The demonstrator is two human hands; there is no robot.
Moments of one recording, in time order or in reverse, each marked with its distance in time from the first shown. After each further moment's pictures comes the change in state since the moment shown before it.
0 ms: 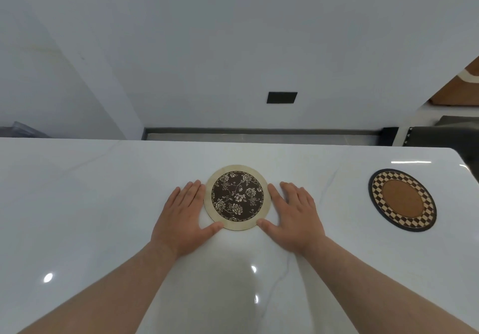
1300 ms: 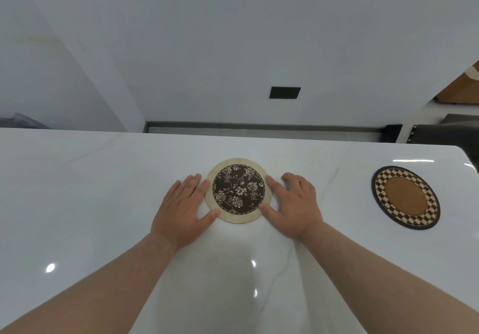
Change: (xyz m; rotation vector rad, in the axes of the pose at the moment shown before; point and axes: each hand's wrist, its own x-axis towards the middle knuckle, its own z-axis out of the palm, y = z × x) left_hand 0.002 -0.006 0.006 -0.047 0.013 -0.020; right_hand 0.018 0.001 -0.001 0.000 0.080 0.004
